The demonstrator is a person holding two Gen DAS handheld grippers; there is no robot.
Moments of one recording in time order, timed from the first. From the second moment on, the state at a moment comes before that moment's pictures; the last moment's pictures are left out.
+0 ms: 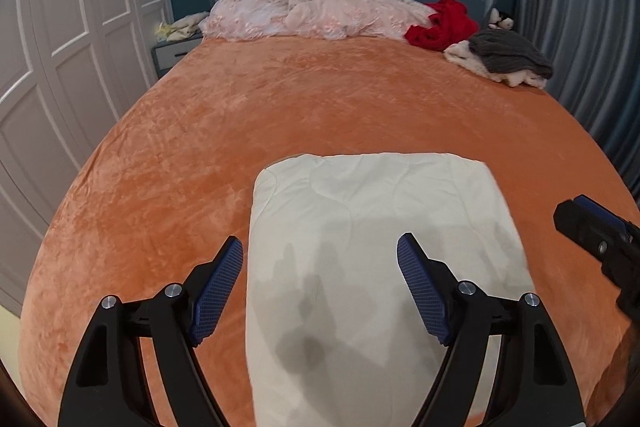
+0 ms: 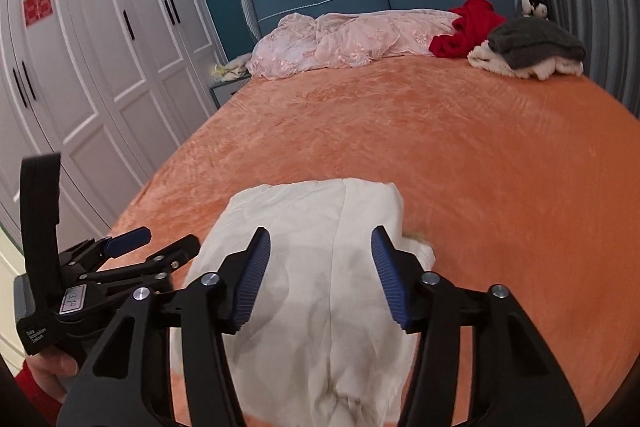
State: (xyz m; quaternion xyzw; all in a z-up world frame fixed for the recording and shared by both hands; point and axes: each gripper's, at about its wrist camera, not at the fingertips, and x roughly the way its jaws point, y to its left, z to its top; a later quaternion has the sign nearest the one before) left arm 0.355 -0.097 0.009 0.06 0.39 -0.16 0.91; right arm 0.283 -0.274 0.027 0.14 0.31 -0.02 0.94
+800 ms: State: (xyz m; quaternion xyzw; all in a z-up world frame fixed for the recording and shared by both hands) left arm 0.434 -0.126 -0.087 0.05 0.42 -0.12 0.90; right arm 0.378 -0.290 -0.089 0.16 0.41 -0.04 0.90
